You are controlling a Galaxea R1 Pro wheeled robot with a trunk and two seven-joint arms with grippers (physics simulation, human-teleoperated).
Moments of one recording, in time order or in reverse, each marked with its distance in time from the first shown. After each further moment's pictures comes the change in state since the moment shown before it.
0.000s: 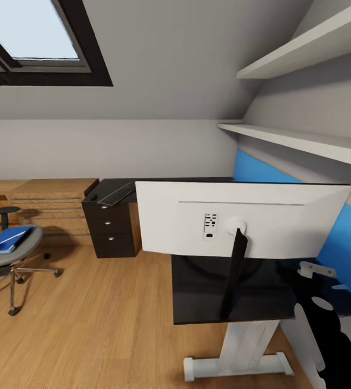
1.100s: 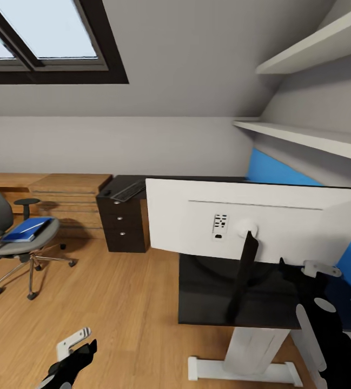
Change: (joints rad) left arm -0.004 0.125 0.367 -0.812 0.201 0.576 -0.005; right arm 0.000 -0.004 -0.012 0.008 0.009 -0.071 -0.004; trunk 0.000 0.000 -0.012
